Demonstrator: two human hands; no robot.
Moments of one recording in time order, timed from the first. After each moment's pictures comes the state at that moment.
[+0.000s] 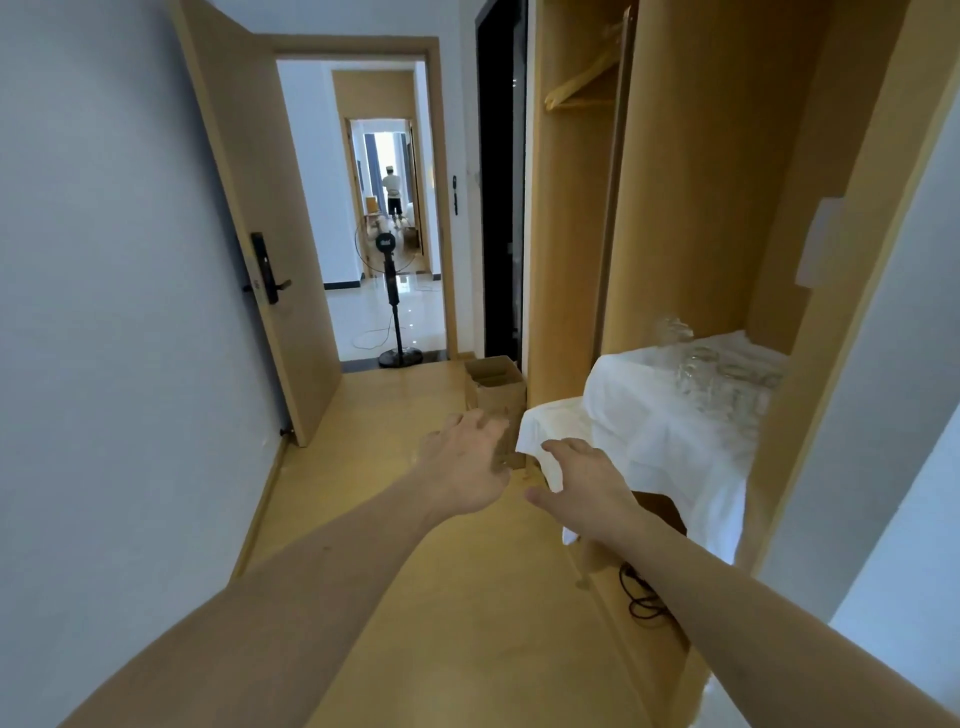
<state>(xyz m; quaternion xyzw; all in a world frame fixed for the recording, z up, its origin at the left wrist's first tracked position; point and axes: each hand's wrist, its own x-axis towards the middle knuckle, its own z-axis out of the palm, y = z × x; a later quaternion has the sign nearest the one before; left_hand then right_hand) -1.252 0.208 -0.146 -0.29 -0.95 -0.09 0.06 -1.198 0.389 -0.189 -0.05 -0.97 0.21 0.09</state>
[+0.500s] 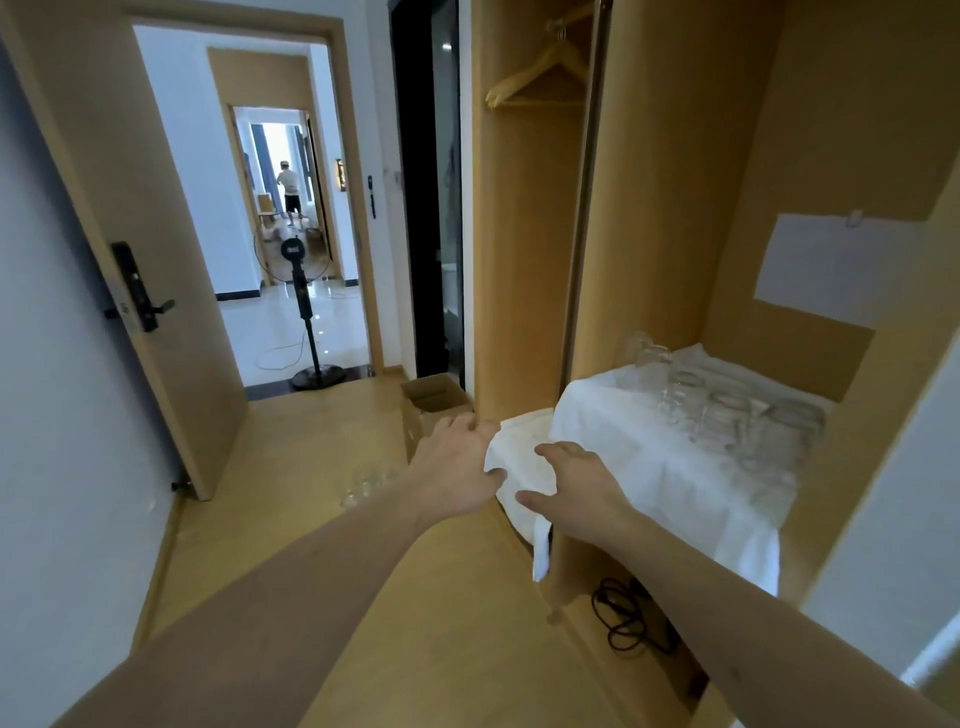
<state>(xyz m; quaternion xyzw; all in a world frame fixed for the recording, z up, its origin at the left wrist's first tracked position) -1.459 0.229 -0.144 -0.38 -0.91 -0.14 0.05 -1.366 0.398 -0.181 -0.15 -0.97 0.17 0.09</state>
